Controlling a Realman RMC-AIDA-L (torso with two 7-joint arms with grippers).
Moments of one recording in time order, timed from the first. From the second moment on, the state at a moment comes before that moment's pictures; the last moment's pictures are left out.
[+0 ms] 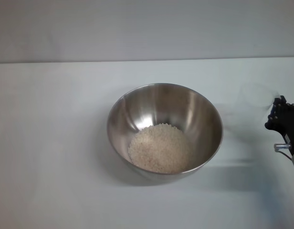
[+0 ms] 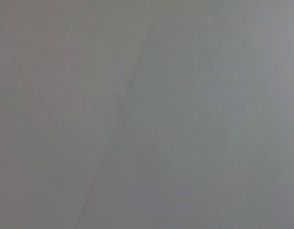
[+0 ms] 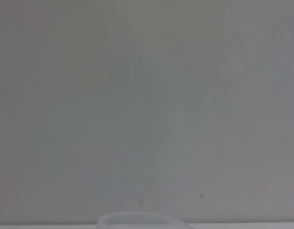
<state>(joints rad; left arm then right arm) -0.33 -2.06 -1.38 -0.38 2.80 1.49 -0.47 0.38 2.09 0.62 0.36 -1.85 -1.03 -0.14</state>
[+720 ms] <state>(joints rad) -0.32 -2.06 -1.39 -0.39 2.80 1.49 -0.47 0.39 2.09 0.62 0.36 -1.86 -1.00 -0.14</state>
